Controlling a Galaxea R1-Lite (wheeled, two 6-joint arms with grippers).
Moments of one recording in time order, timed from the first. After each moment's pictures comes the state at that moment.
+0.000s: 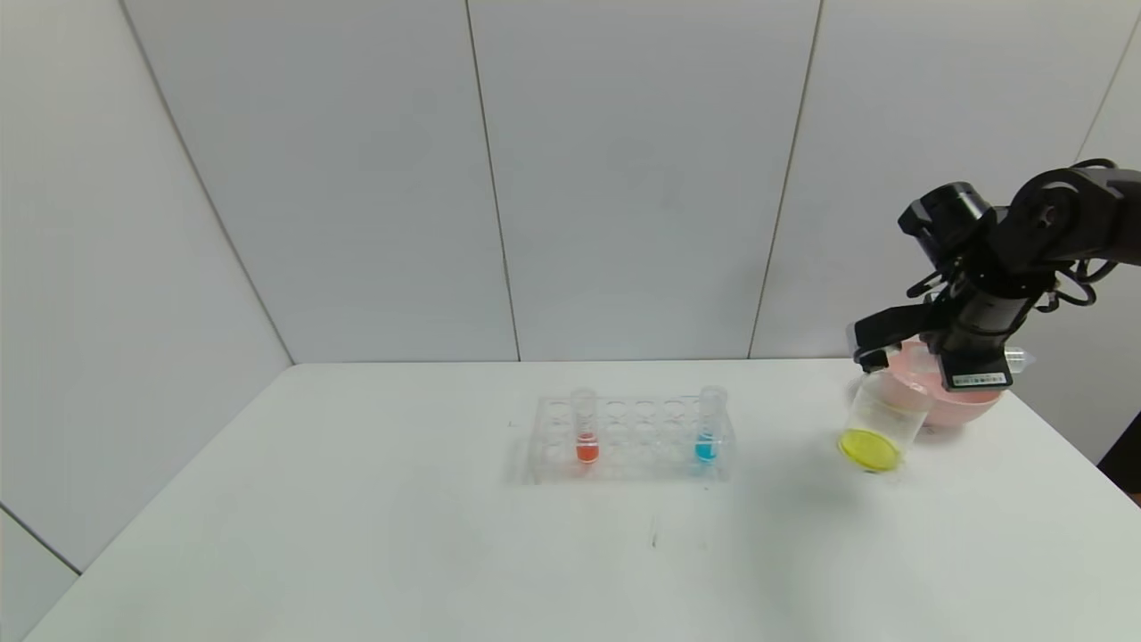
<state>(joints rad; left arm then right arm) 0.00 0.00 0.00 0.00 0.00 0.00 0.08 2.15 -2.00 0.91 -0.41 -1.33</state>
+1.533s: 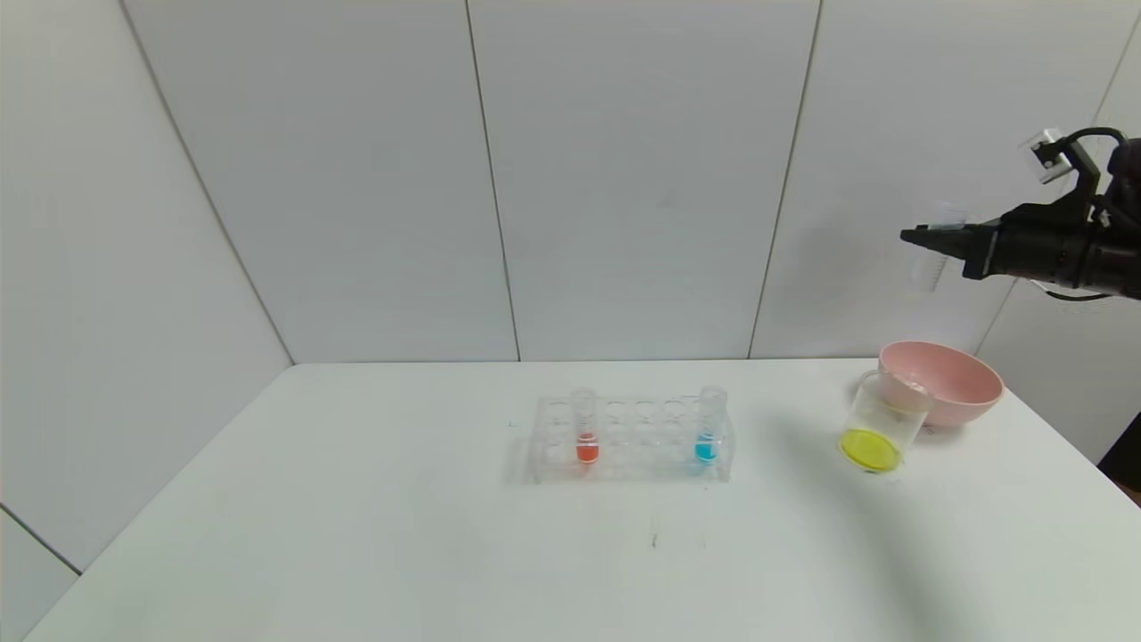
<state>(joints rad) 0.00 0.00 0.00 0.00 0.00 0.00 -0.22 2.01 -1.52 -0.36 0.76 -0.09</state>
